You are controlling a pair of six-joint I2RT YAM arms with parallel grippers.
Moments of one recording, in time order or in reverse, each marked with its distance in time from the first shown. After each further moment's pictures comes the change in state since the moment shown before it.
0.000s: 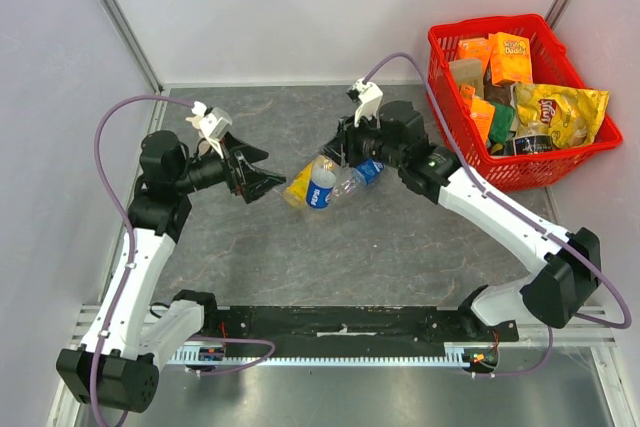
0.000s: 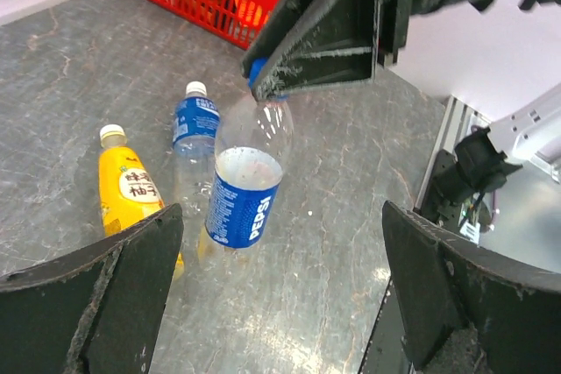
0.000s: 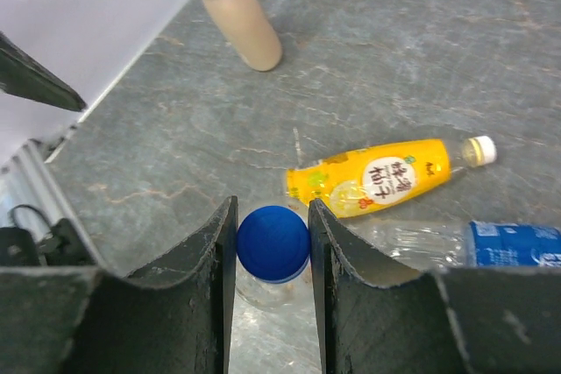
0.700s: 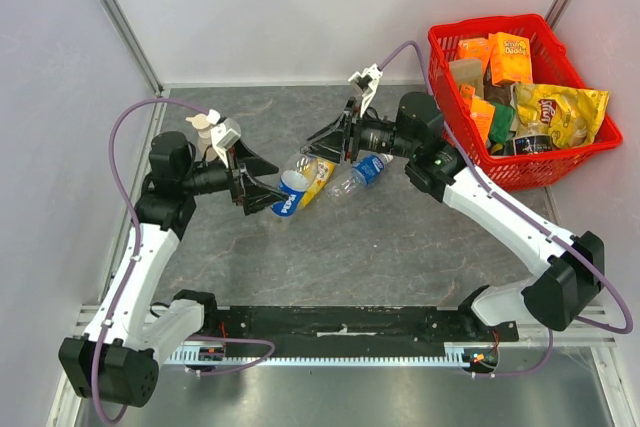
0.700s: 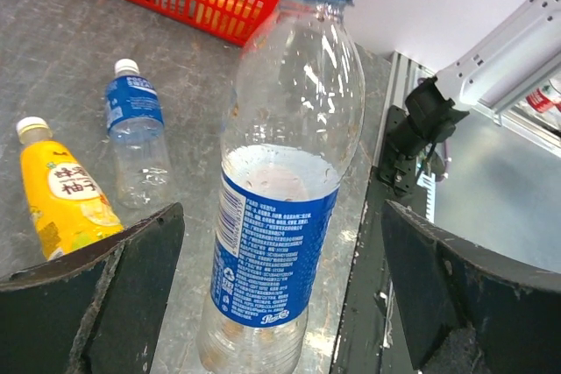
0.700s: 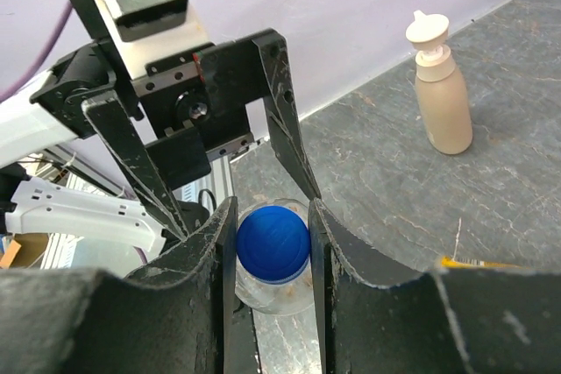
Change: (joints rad) left arm -0.003 0.033 -0.035 -0.026 0.189 0.077; right arm -0.064 -0.017 0.001 0.321 -0.534 0.192
